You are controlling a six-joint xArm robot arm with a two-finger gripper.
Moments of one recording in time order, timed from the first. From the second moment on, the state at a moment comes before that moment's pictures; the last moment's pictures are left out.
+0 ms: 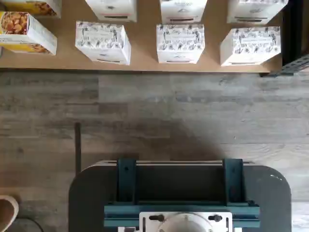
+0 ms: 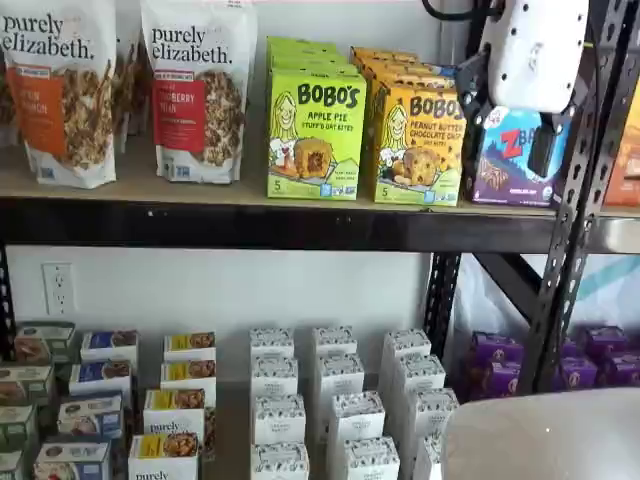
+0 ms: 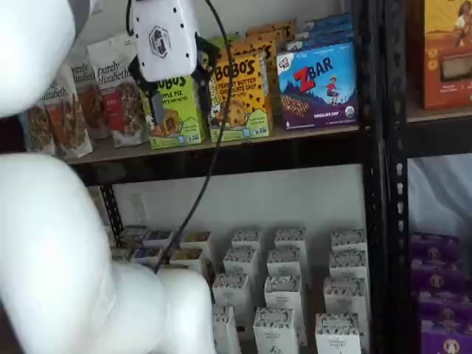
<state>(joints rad) 0.01 -0.84 -1.15 0.04 2.00 0.03</state>
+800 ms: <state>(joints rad) -0.15 -0.94 -1.06 0.22 1.83 -0.08</state>
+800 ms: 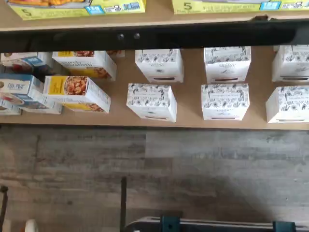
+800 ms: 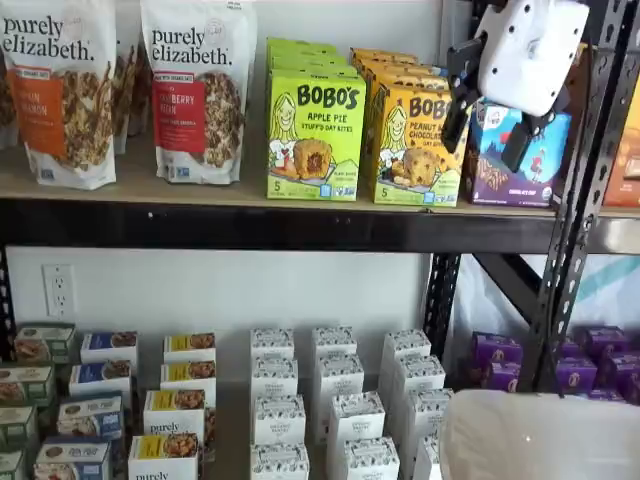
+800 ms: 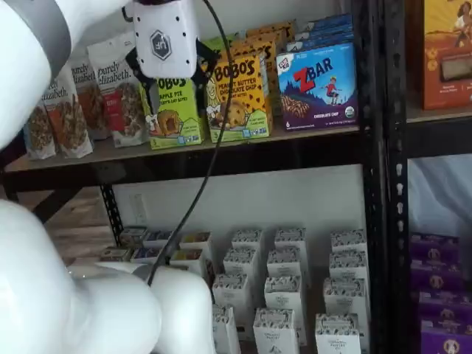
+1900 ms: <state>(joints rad) 0.13 -0.84 -1.11 0.11 1.60 0.14</state>
